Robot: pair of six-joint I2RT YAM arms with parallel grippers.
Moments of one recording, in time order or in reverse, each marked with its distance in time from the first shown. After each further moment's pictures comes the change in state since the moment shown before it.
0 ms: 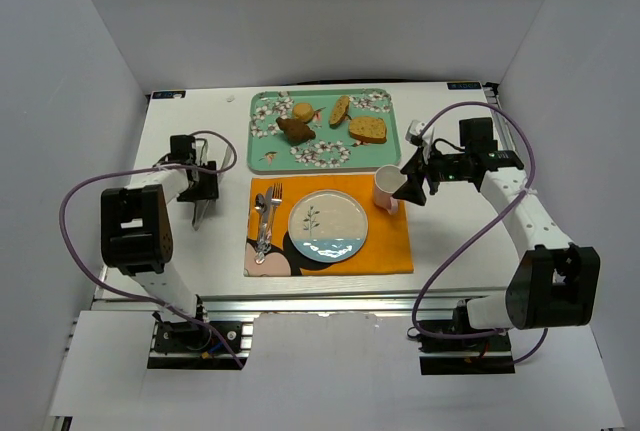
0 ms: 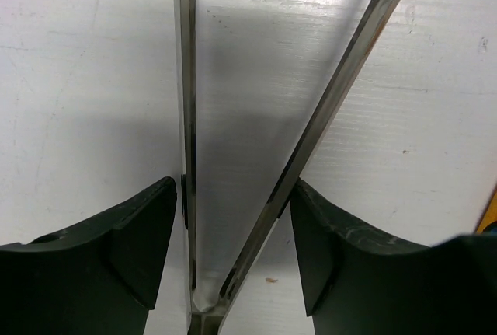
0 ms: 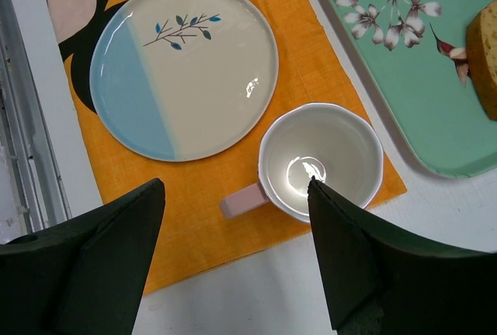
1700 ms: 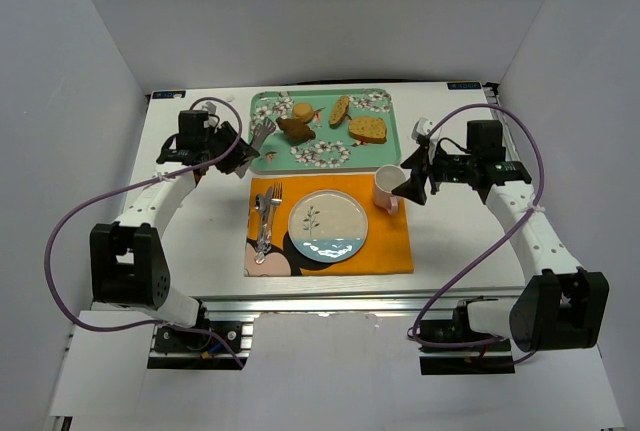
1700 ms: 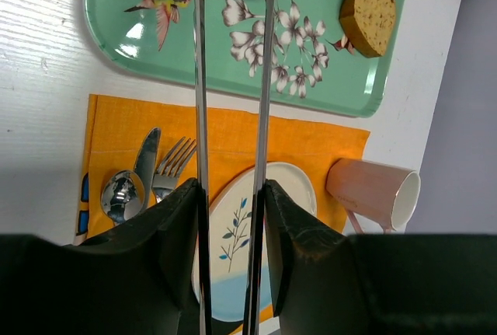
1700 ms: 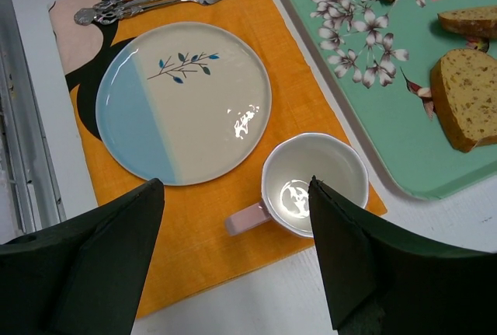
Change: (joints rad) left arm -0.167 -0.253 0.084 0.036 0.393 -0.700; right arm 0.000 -0.113 -0.051 0.116 -0.035 0.091
